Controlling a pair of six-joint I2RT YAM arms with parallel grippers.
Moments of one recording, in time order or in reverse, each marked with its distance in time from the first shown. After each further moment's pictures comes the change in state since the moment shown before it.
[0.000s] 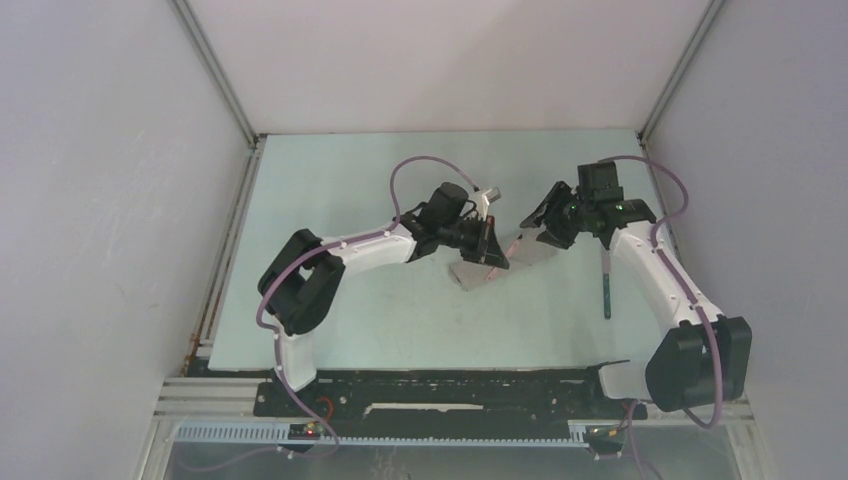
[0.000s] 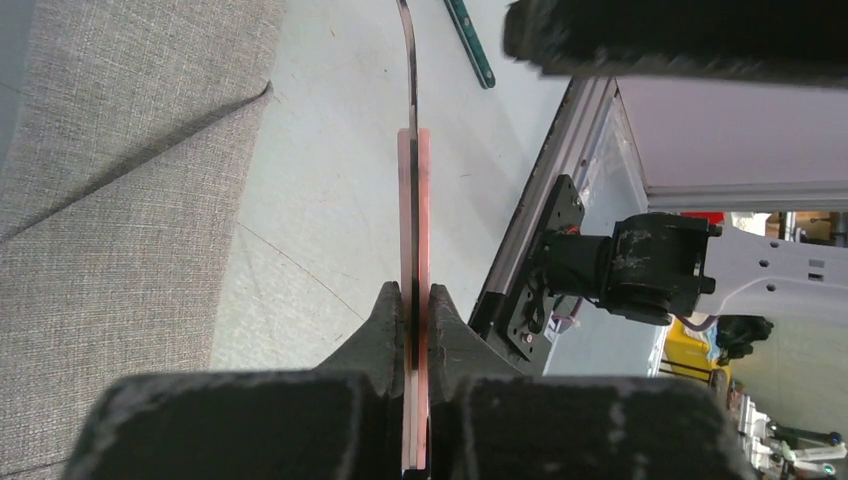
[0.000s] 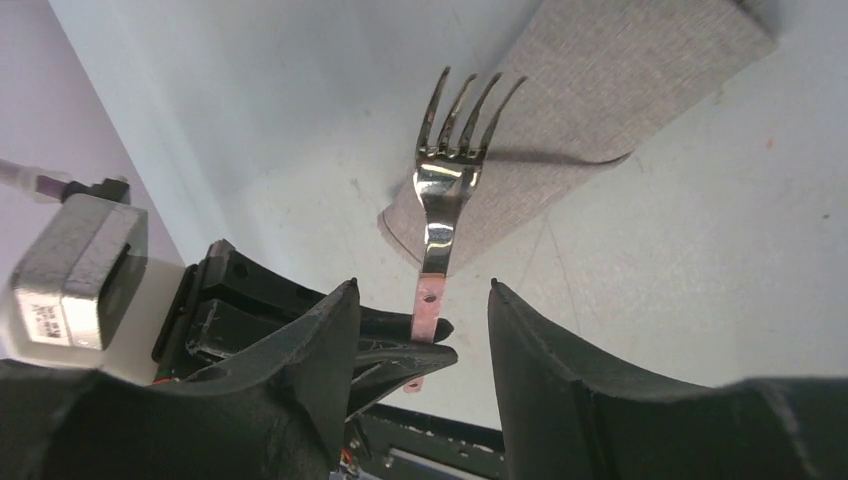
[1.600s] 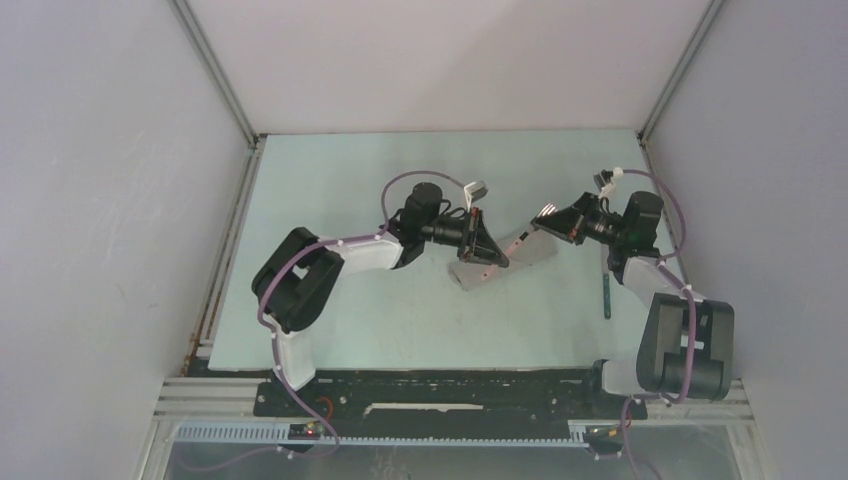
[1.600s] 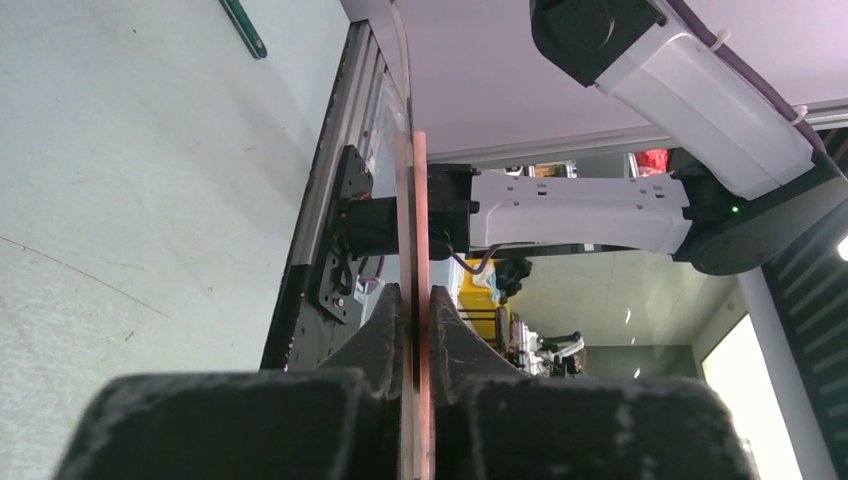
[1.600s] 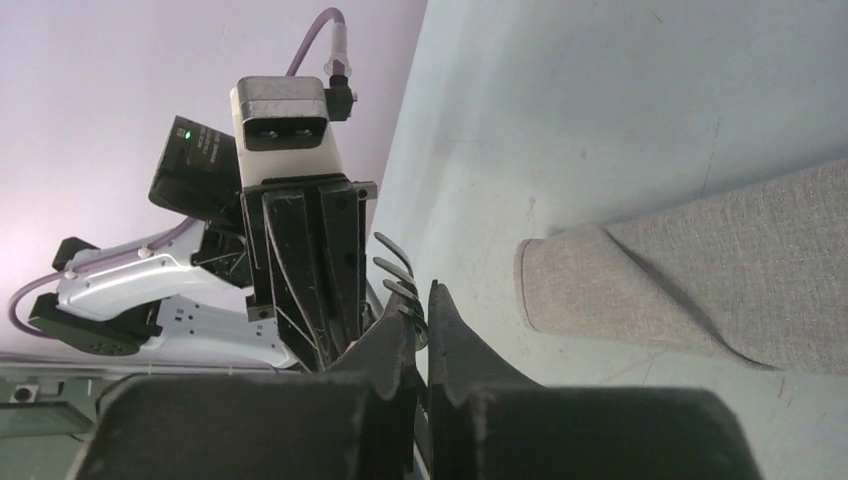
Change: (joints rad) left arm 0.067 -0.012 -0.169 0.533 0.382 -0.500; right arm -0.329 0.059 -0.464 1.102 -0.855 0.086
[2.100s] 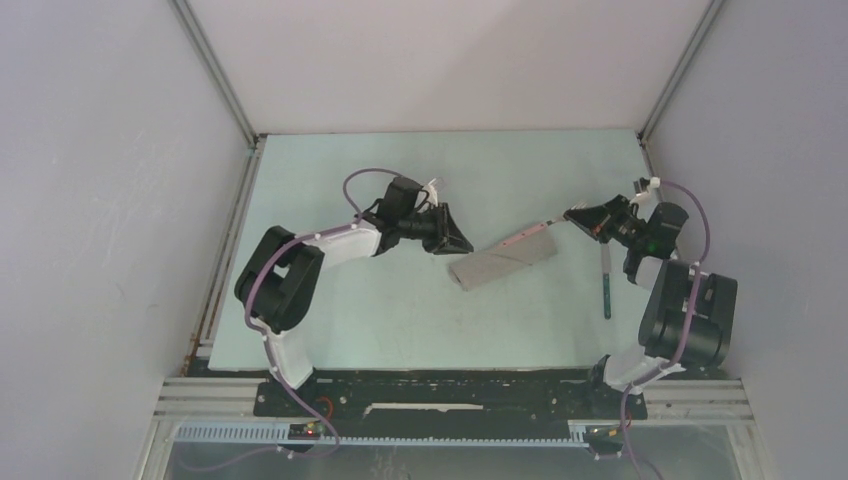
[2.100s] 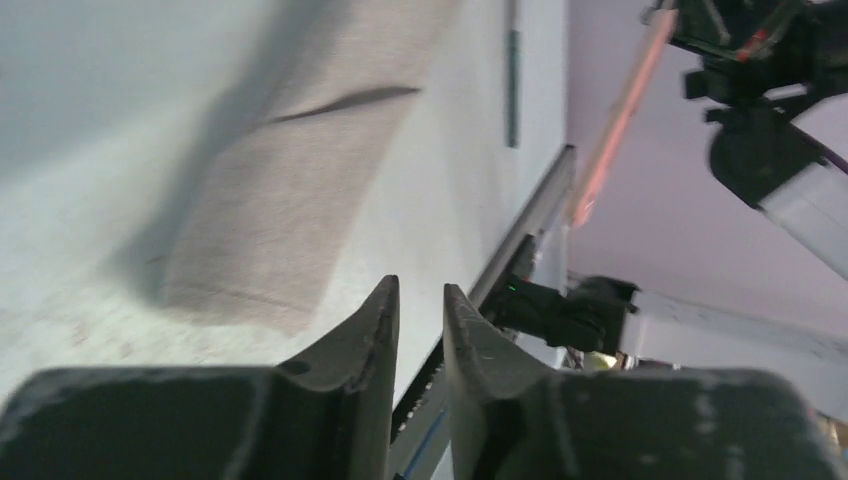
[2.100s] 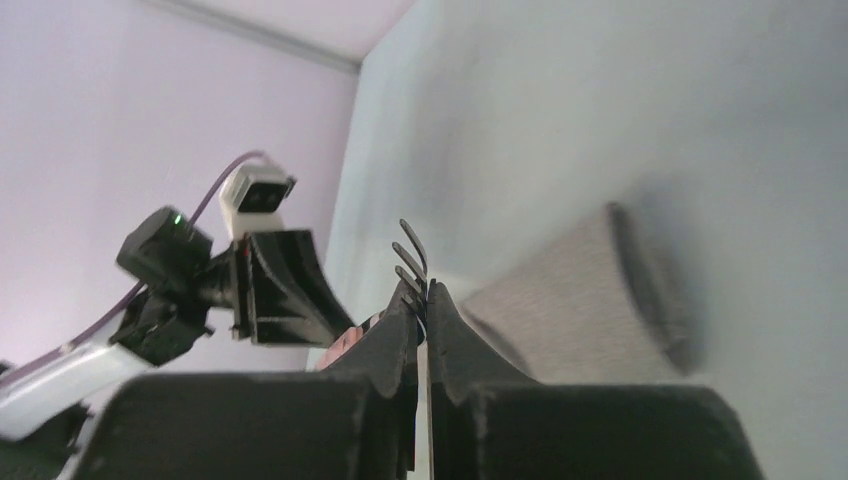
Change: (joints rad) left arm 0.135 -0.060 -0.013 -0.416 -0.278 0.228; right arm -0.171 0.156 -0.038 0.266 0.073 0.013
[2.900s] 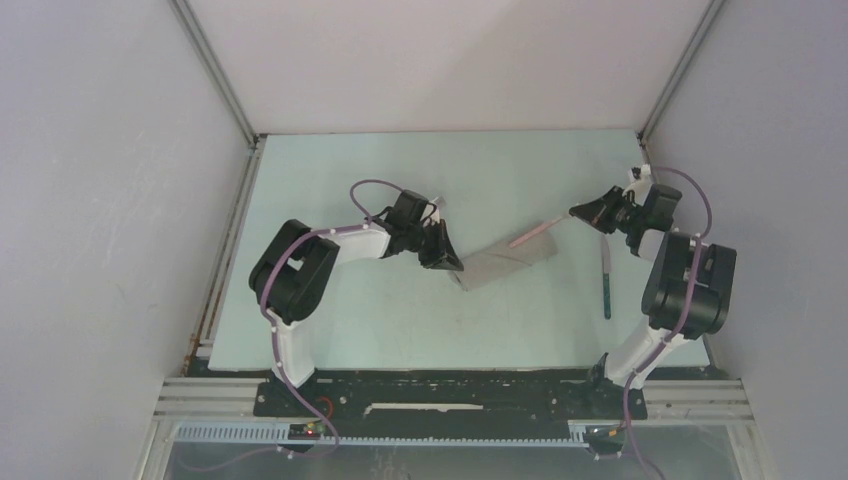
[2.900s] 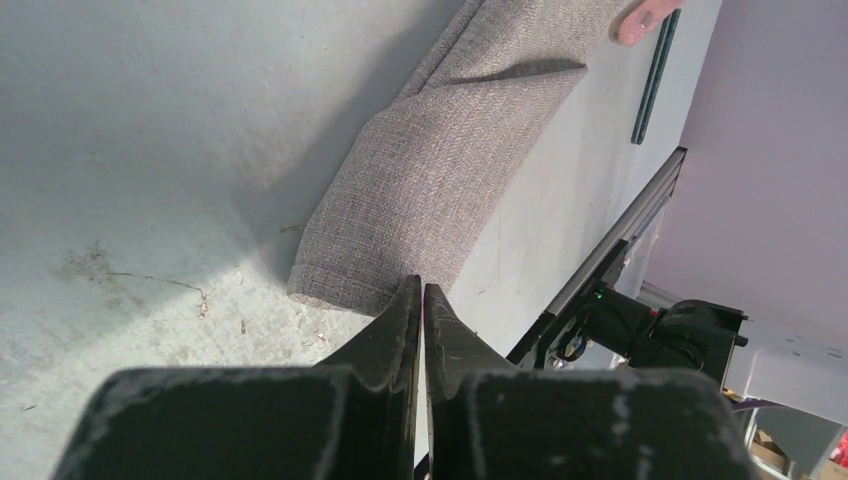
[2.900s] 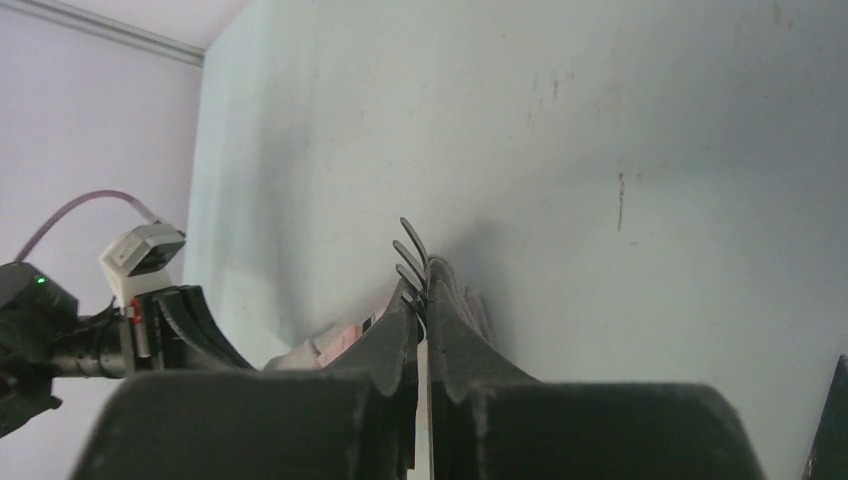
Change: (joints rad) left arm -0.011 0.090 0.011 -0.200 -0.153 0.116; right arm -0.005 0.206 0.237 -0.330 0.166 -0.378
